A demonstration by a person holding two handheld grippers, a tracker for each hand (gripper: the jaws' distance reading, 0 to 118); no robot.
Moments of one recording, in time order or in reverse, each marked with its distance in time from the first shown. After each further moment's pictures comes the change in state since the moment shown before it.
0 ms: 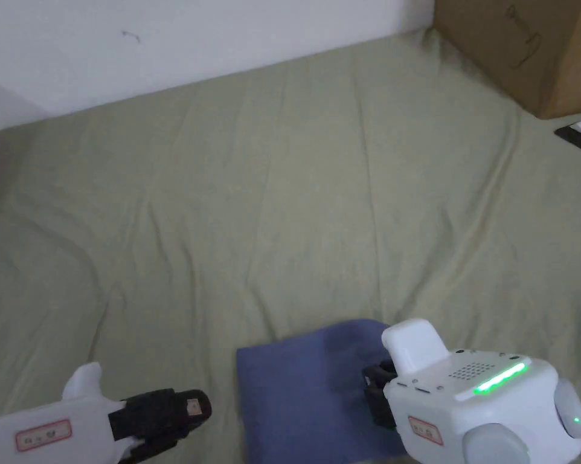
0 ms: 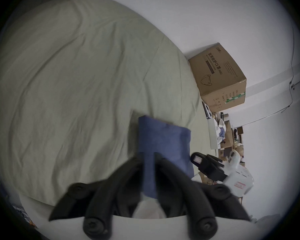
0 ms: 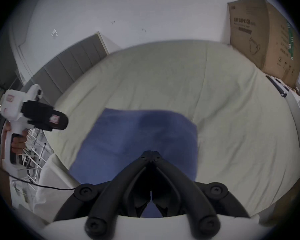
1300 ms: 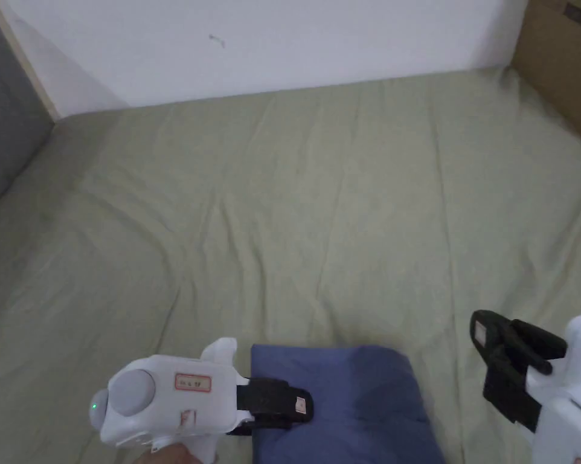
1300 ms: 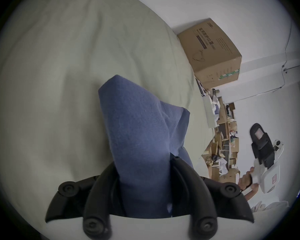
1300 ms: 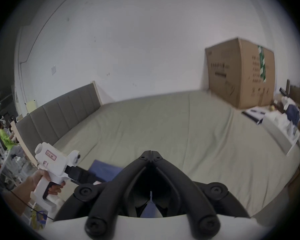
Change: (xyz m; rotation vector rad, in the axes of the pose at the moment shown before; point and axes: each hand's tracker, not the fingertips) left arm -0.026 0.042 -0.040 -0.183 -0.063 -0.130; right arm -0.057 0.024 0.111 0.570 -0.148 -0.035
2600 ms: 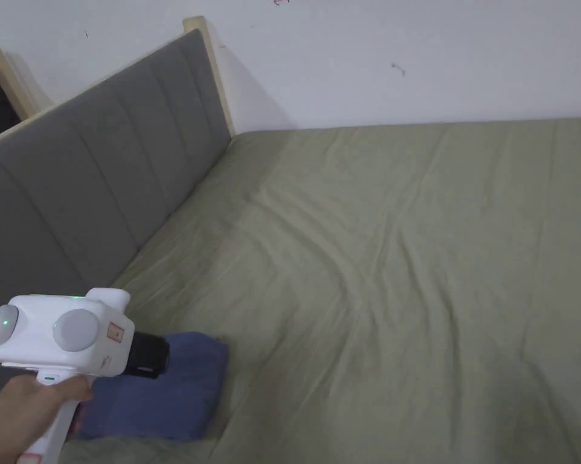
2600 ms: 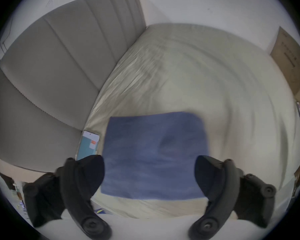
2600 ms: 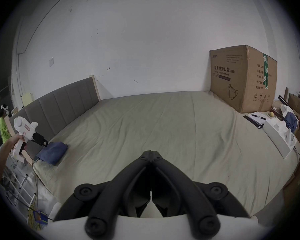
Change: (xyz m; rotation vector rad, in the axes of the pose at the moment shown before) left arm -0.155 0.062 0.281 0.291 0.962 -0.056; right arm -0.057 0.003 -0.034 -0.075 -0.019 0.034
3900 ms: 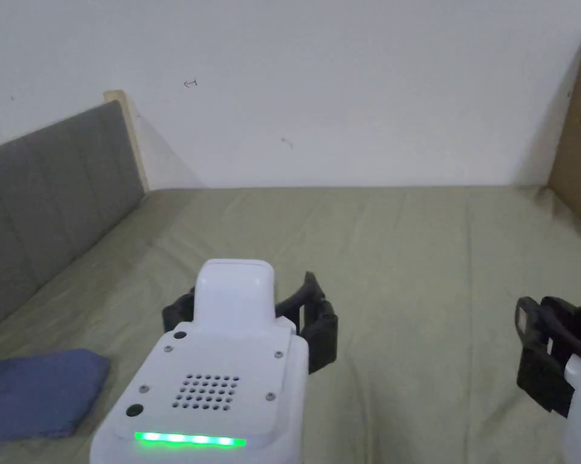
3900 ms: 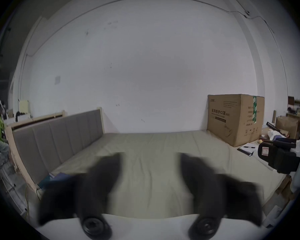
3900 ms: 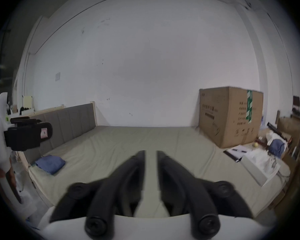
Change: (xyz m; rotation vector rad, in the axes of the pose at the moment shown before) left arm 0.353 -0.167 0.287 0.913 -0.224 0.002; right arm 0.055 0.029 0.110 0.308 -0.067 0.120
